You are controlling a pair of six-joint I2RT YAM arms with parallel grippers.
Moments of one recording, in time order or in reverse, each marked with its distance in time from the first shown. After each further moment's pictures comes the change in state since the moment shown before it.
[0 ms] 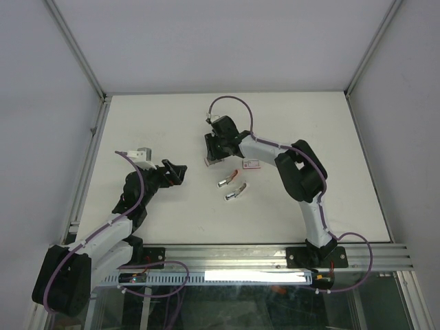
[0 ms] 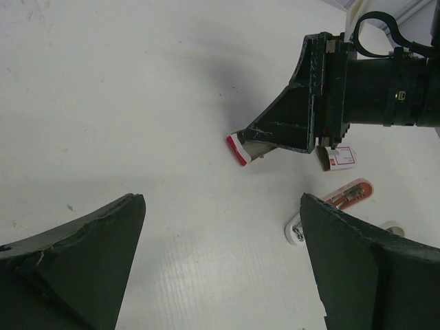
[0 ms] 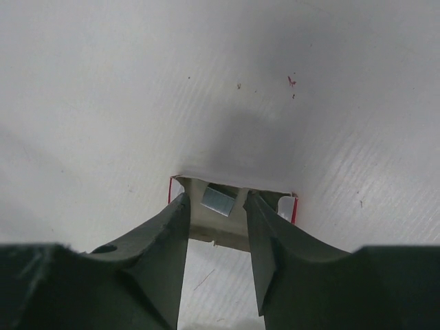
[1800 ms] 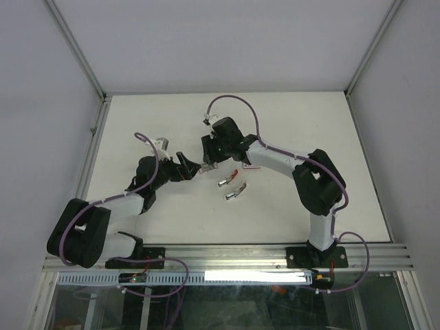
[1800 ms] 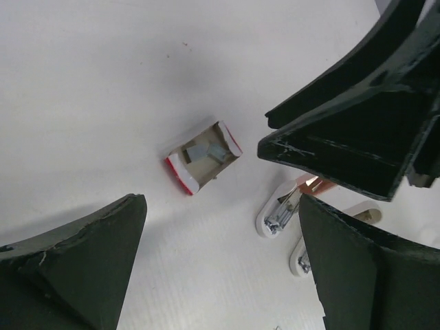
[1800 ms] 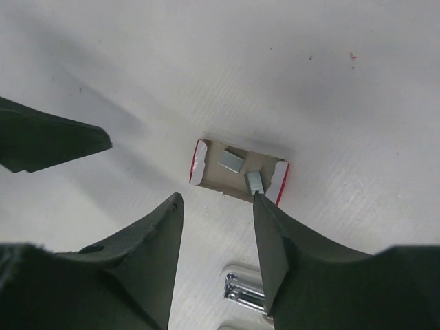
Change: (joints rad) left arm -0.011 0.372 0.135 0.112 0.208 -0.046; right arm 0.067 -0.180 -0.121 0.011 -0.031 -0.022
